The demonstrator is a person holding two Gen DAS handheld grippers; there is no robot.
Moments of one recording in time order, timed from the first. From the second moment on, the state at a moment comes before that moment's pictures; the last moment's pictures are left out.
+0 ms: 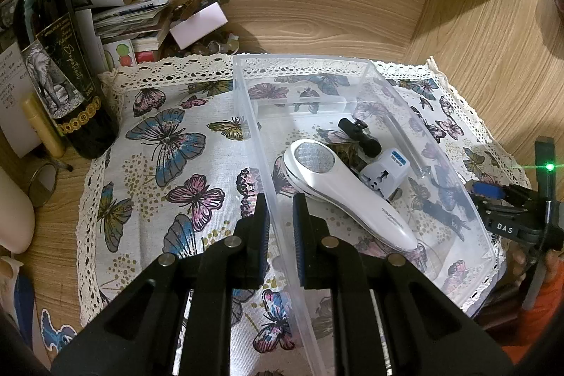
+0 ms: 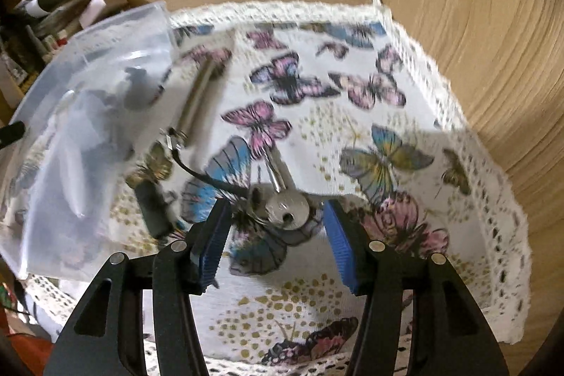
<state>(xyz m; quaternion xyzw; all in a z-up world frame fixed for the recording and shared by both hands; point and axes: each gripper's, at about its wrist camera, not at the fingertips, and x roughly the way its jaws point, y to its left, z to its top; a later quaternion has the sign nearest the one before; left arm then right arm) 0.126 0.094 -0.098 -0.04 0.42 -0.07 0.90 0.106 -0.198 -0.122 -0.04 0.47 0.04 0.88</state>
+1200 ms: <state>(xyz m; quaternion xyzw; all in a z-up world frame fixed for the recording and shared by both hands) 0.125 0.094 -0.098 -0.04 0.42 -0.08 0.90 0.102 -0.176 -0.039 -0.06 0.35 0.07 0.93</state>
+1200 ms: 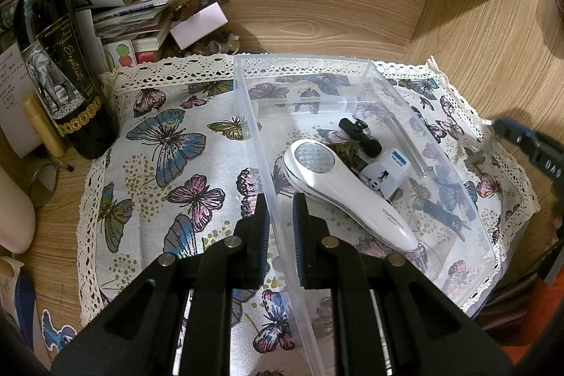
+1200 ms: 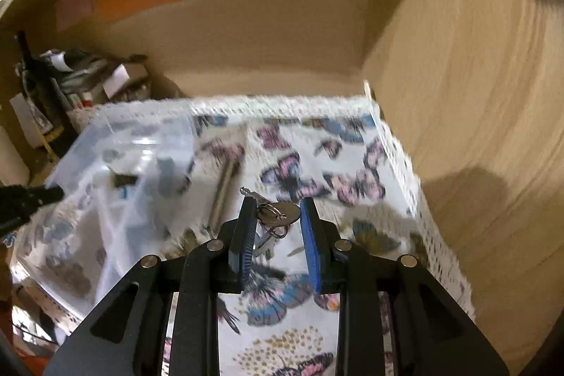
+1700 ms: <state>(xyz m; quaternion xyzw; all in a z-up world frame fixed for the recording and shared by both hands) 0.125 0.094 -0.099 -0.03 0.42 -0.08 0.90 0.108 -0.083 0.002 -0.10 0.27 0.19 0.94</state>
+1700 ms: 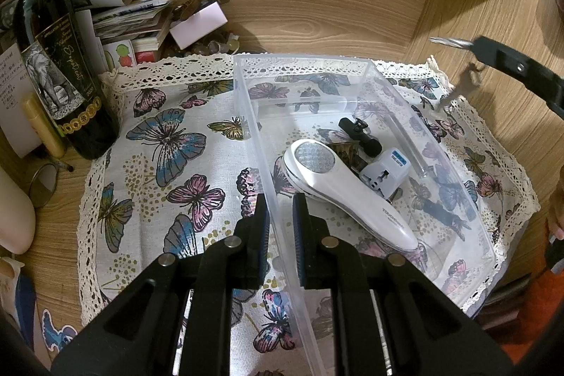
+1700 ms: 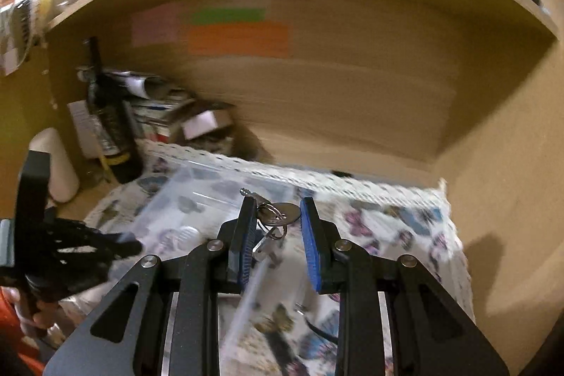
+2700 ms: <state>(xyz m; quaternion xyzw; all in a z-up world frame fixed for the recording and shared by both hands) 0.122 0.096 -0.098 -0.04 0.42 -0.08 0.90 0.138 -0.040 -0.063 -0.15 0.39 0.23 0.88</state>
